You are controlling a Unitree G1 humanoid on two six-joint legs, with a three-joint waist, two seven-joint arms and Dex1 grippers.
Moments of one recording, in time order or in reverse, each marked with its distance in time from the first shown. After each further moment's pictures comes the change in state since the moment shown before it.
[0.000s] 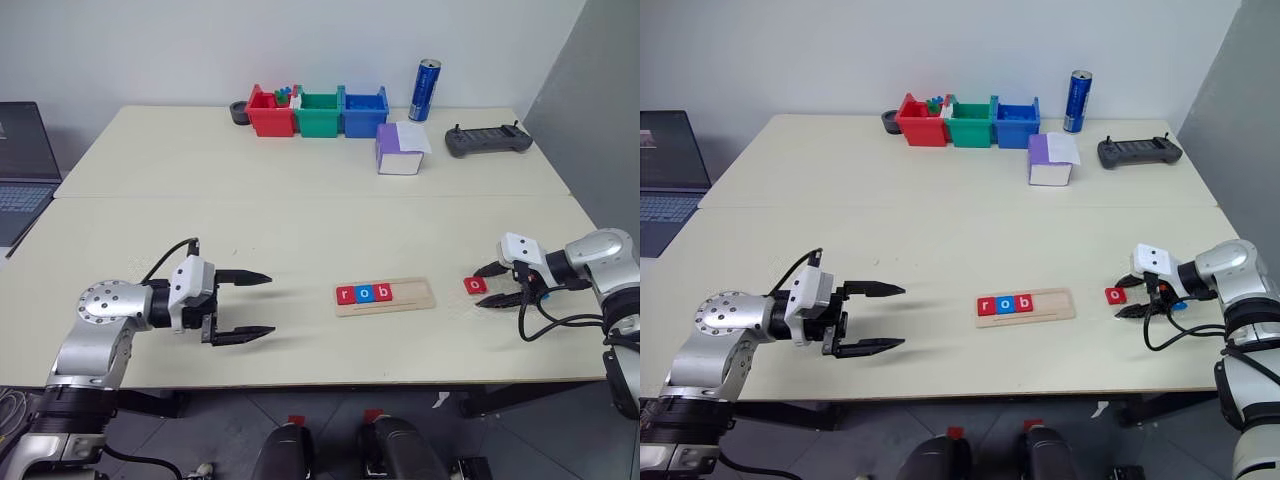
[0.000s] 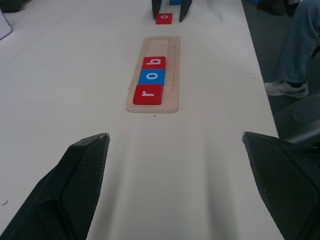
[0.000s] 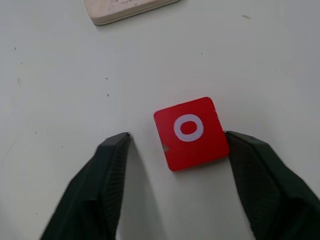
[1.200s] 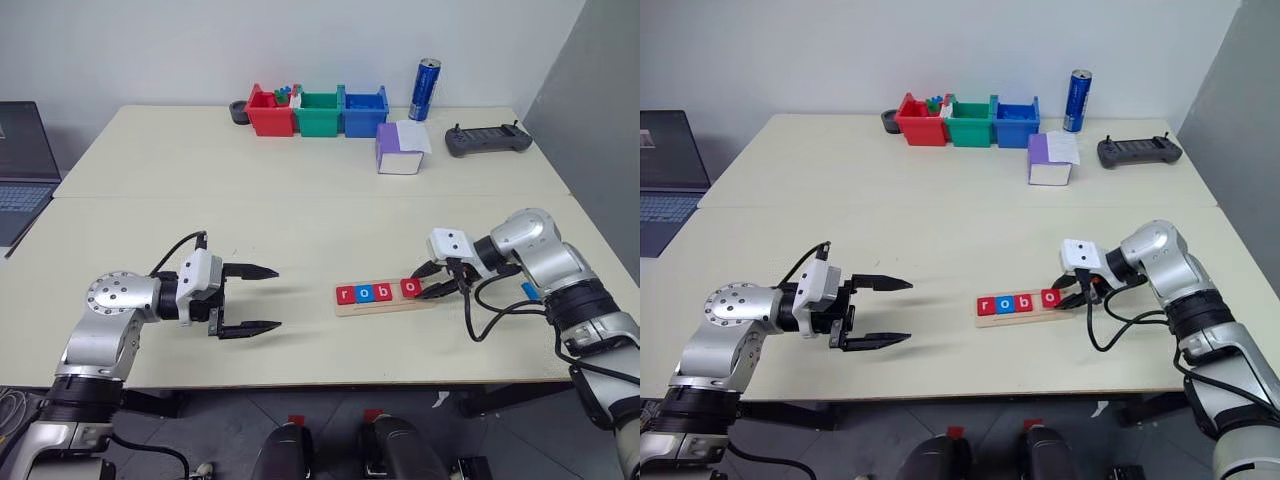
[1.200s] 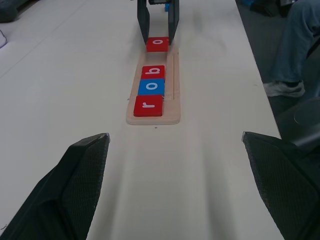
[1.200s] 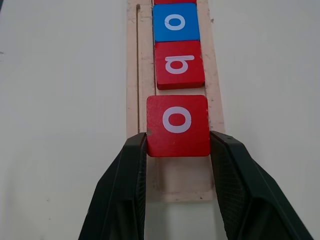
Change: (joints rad) left arm -0.049 -0.023 -0.034 0.020 0.005 -0.001 -0.002; right arm 0.022 0.149 0.134 -0.565 0.031 0.359 -0.006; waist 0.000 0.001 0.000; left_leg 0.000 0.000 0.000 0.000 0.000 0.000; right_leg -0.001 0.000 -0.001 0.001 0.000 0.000
